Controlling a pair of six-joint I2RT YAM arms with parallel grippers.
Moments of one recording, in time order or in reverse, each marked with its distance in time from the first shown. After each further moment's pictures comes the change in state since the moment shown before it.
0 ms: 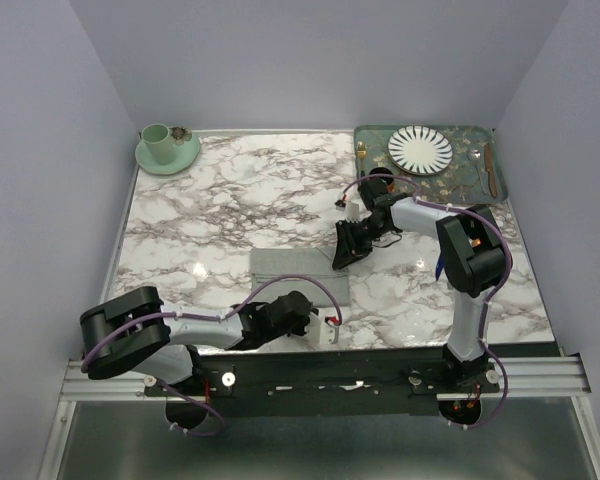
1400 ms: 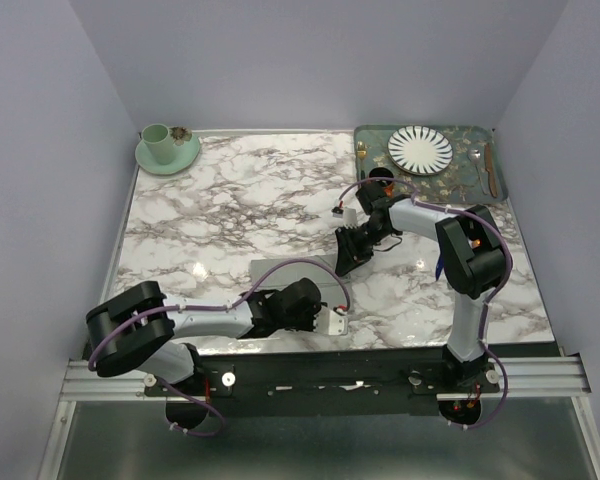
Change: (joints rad) left arm 0.050 0.041 0.155 -0.207 0.192 -0.138; right arm 0.009 -0.011 -0.012 -0.073 -0.005 -0.098
